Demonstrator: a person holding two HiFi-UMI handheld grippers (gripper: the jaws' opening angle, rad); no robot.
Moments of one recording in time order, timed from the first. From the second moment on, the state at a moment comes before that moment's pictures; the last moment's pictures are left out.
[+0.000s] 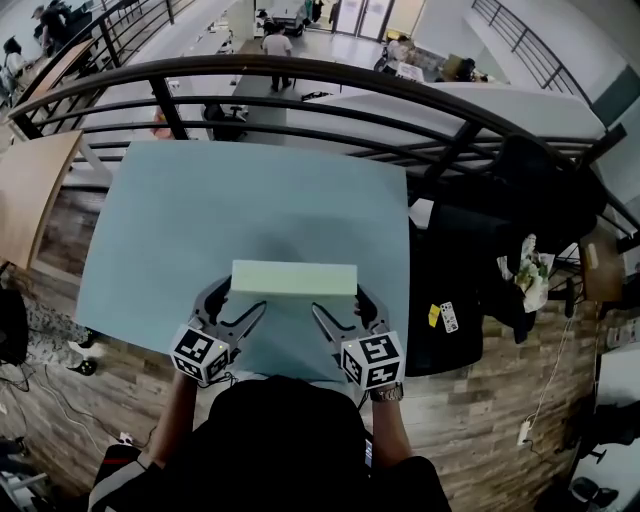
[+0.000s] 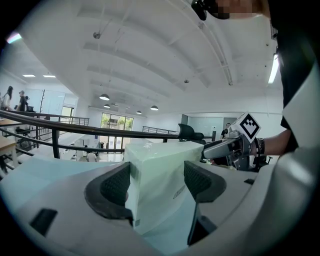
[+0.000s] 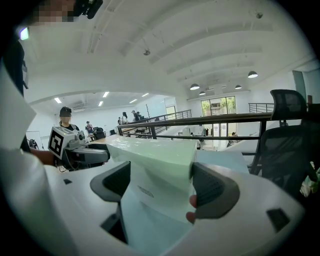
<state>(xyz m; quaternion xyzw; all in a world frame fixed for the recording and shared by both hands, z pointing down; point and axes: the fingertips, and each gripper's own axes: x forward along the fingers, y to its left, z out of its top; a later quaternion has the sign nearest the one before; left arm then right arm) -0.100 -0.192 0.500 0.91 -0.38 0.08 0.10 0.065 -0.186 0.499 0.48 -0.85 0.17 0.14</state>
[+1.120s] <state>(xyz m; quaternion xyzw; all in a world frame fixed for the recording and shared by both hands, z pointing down) -0.104 -0.203 0.504 0.91 -0.41 0.05 0.10 0.067 -0.197 0.502 0.52 -0.83 0.15 0.12</state>
